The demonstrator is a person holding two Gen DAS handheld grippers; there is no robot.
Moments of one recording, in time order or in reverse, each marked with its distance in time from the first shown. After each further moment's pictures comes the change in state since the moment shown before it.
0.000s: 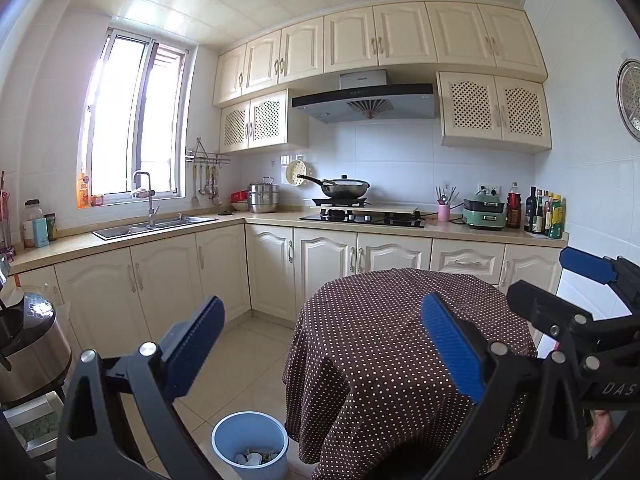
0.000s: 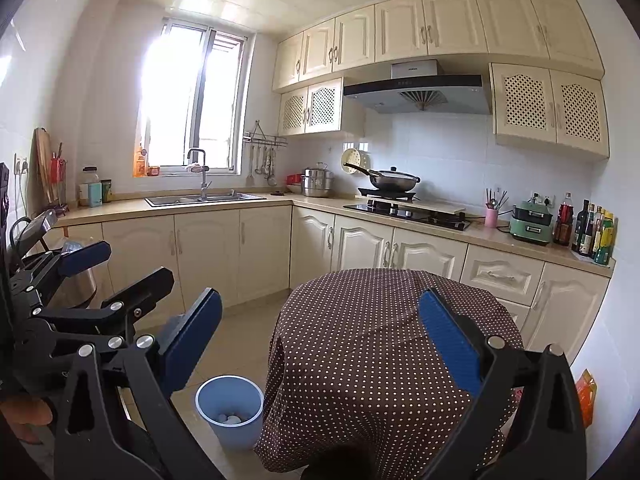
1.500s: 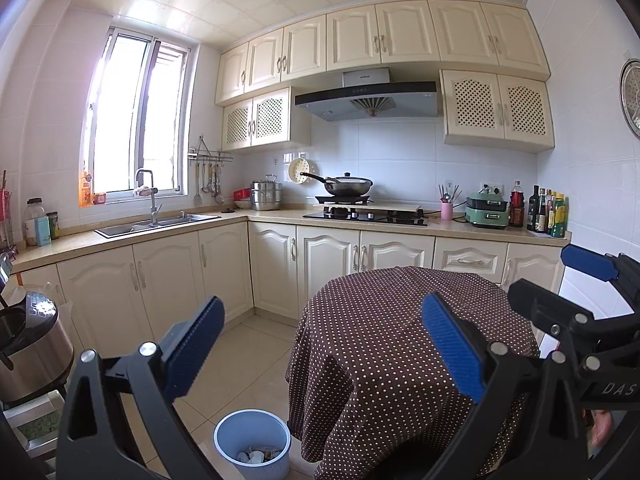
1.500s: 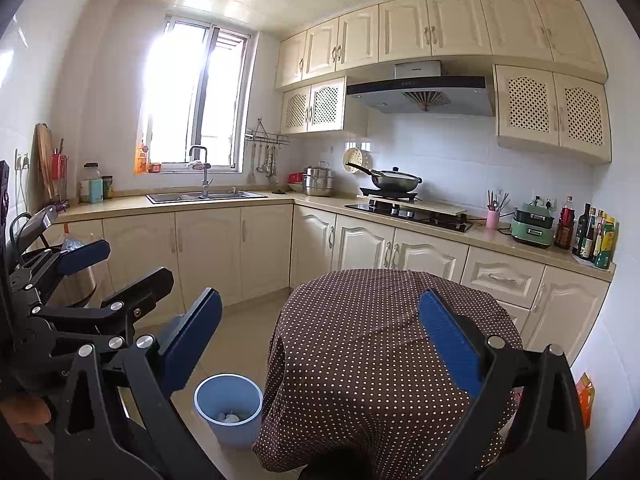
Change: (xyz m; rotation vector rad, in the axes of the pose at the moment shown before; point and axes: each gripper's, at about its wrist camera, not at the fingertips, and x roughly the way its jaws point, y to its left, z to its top) left arm 0.001 0.004 0.001 -0.001 0.005 0.001; right arm 0.002 0.006 0.000 -0.009 0.007 0.005
